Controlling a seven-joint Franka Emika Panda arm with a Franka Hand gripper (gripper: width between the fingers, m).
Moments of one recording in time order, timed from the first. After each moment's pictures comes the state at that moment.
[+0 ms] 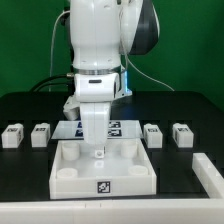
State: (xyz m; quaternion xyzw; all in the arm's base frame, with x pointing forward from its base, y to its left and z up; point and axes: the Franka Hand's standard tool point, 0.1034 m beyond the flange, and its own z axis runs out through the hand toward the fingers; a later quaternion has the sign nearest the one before) arm 0.422 -0.020 0.007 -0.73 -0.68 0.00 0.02
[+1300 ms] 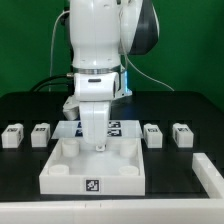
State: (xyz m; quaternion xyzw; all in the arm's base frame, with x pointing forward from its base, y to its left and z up) arm 0.425 -0.020 0.007 -0.73 -0.68 0.00 0.01
